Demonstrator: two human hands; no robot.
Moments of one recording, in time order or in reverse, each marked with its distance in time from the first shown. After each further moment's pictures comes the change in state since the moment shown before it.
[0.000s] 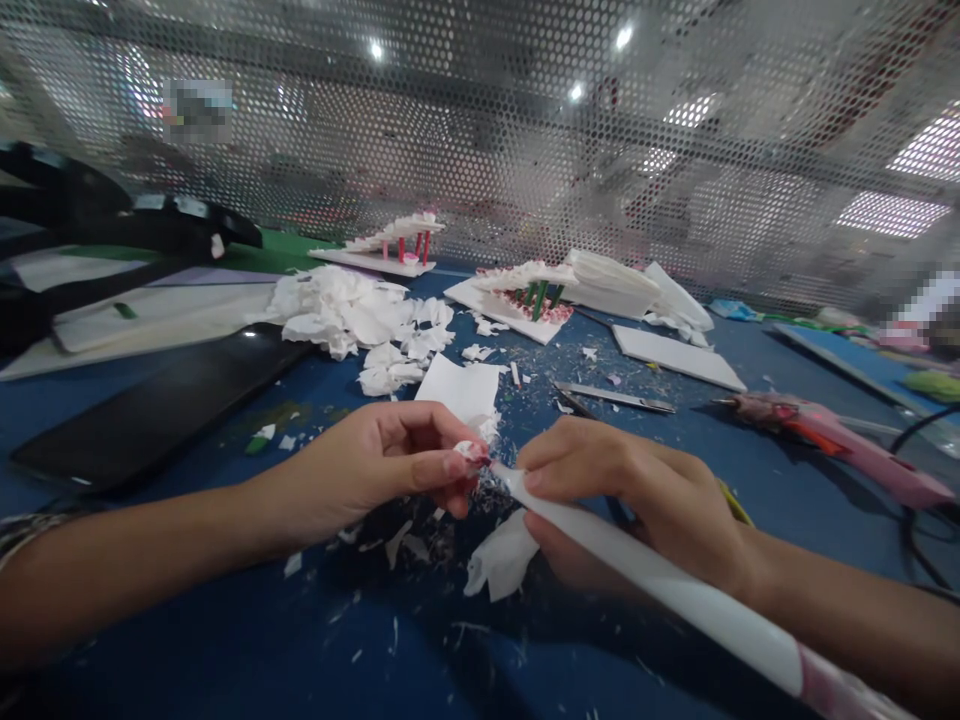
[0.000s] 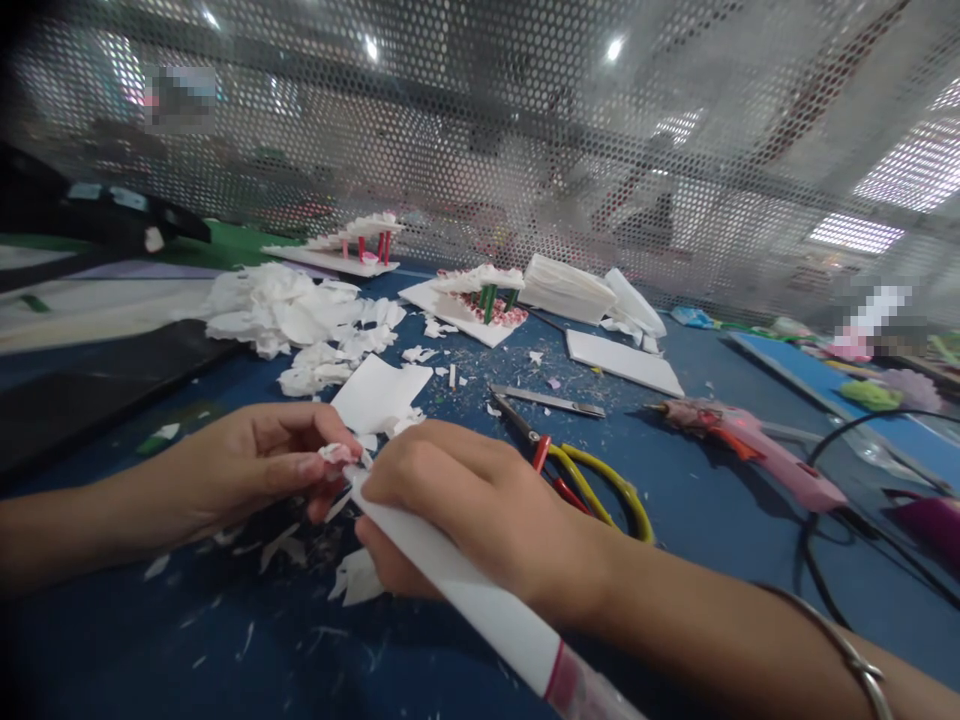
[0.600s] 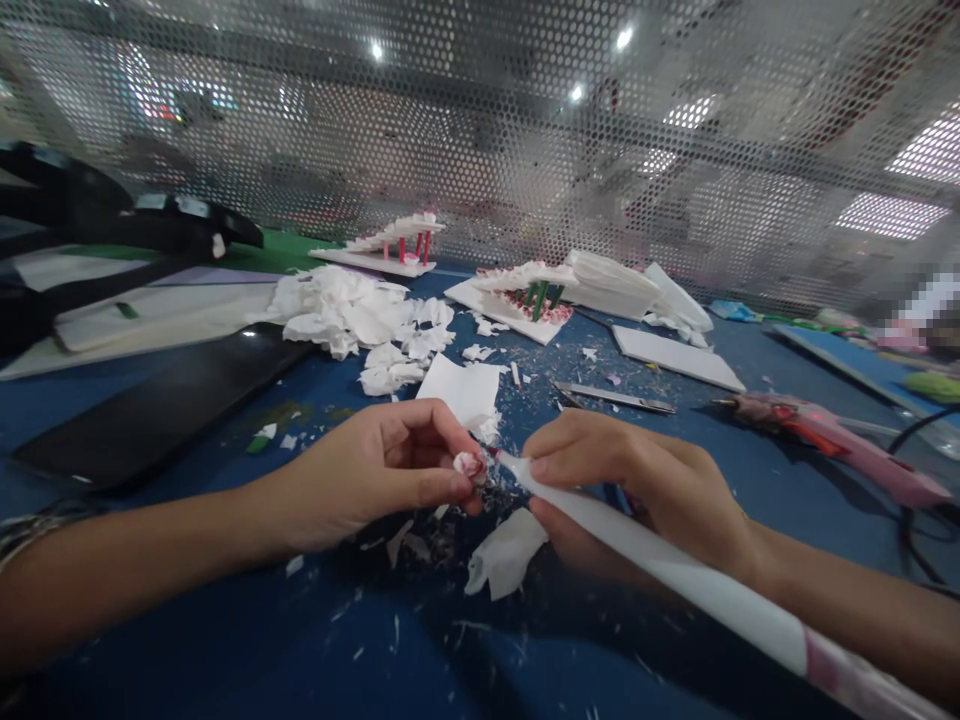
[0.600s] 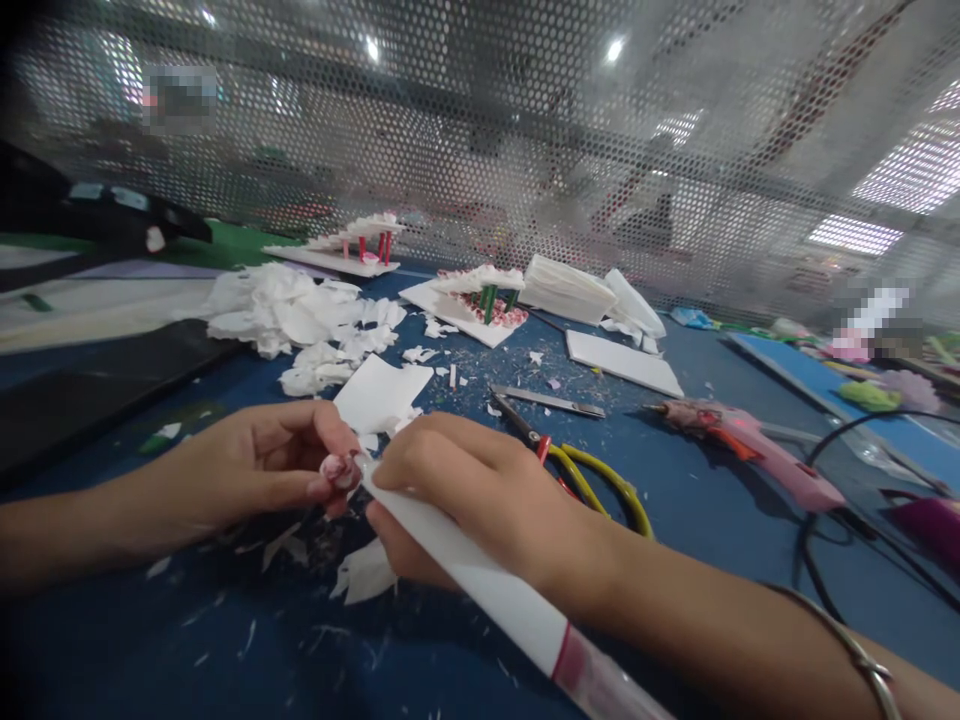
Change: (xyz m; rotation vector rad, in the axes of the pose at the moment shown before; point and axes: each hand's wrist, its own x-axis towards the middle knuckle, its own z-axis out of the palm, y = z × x) left_hand 0.002 0.000 0.002 0.030 -0.024 0.045; right_hand 0.001 -0.002 -0.002 0.005 -0.013 0.032
